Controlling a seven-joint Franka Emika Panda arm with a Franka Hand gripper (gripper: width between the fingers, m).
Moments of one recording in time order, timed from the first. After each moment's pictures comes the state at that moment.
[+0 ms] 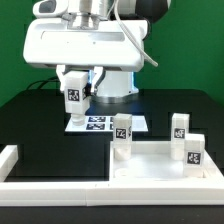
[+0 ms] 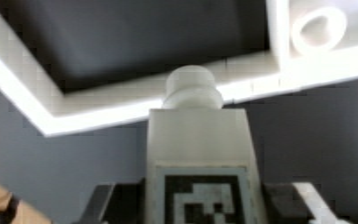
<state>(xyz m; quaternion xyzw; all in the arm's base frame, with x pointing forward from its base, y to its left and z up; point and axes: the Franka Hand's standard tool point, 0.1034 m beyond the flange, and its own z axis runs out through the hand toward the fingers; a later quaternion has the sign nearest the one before) 0.578 -0.069 0.152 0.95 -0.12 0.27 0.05</state>
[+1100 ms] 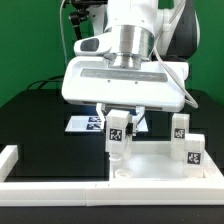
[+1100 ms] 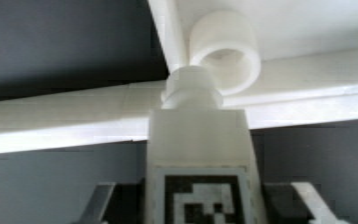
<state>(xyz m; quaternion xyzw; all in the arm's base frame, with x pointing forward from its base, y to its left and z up) 0.608 0.000 0.093 0.96 -0.08 0.27 0.05</state>
